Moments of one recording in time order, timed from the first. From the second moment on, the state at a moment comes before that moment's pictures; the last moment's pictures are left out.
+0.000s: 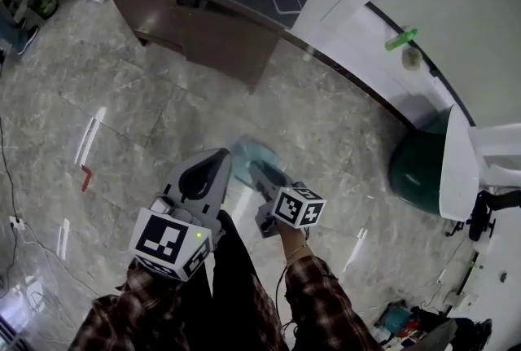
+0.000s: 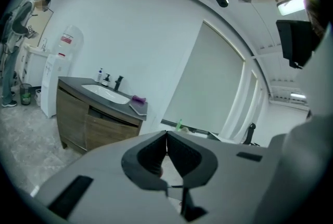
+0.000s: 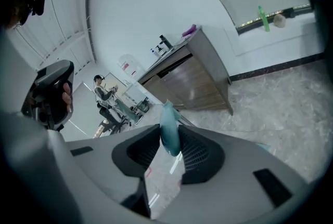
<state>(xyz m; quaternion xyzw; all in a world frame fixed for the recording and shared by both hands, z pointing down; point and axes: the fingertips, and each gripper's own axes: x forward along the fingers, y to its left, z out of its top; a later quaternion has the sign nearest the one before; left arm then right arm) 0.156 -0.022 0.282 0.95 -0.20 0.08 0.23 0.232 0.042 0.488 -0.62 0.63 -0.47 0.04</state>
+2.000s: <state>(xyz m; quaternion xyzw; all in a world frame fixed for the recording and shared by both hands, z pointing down) 0.170 0.019 0.102 0.98 -0.16 0.02 0.14 0.199 0.061 0.098 -0.67 0.73 -0.10 0.05</state>
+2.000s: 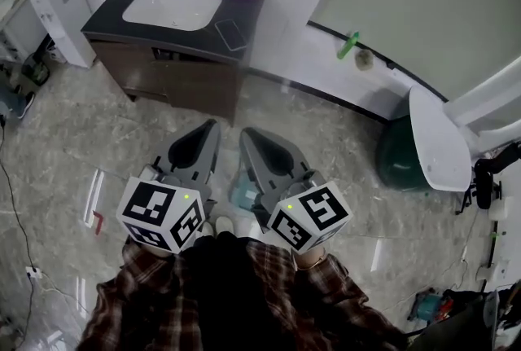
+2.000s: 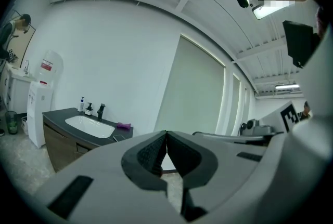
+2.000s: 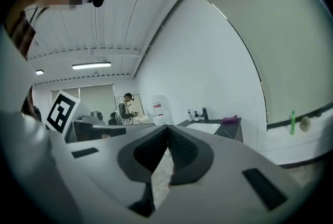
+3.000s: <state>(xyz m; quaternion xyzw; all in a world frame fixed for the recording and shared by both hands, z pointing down) 0.161 0.031 0.114 0.97 -0.18 0.03 0.15 0.185 0.068 0.110 -0.65 0.75 -0.11 0.04</state>
